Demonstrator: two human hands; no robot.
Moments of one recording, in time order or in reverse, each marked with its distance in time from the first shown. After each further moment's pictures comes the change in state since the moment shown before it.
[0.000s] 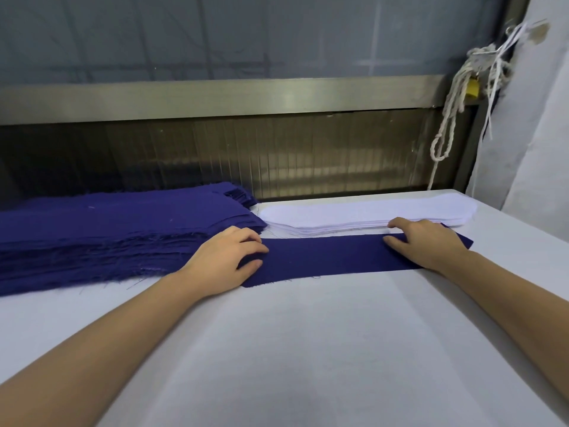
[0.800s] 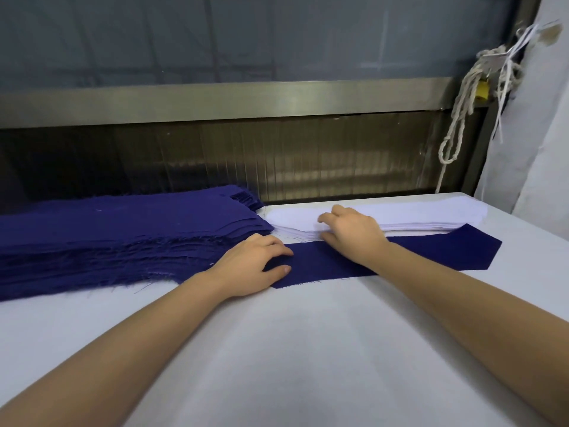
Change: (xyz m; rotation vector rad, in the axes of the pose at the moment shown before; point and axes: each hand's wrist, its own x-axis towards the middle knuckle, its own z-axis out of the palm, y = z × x) left_hand 0.021 0.013 0.009 -0.138 -0.157 -0.044; right_hand 0.025 -0.115 0.000 0.008 0.089 -0.308
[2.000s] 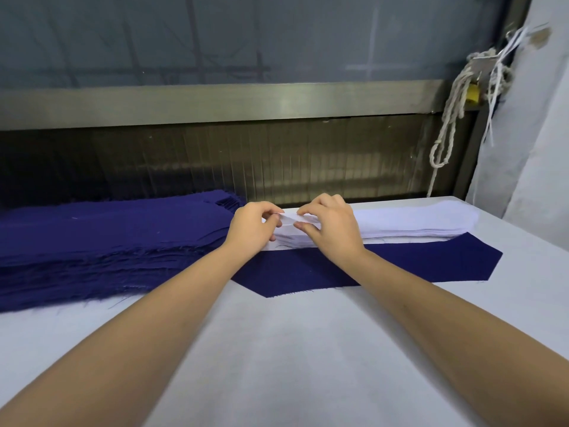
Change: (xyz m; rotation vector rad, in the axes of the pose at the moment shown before) left_hand 0.067 0.017 -0.014 -0.465 0.446 -0.318; right_hand 0.015 -0.008 0.004 0.356 0.336 0.044
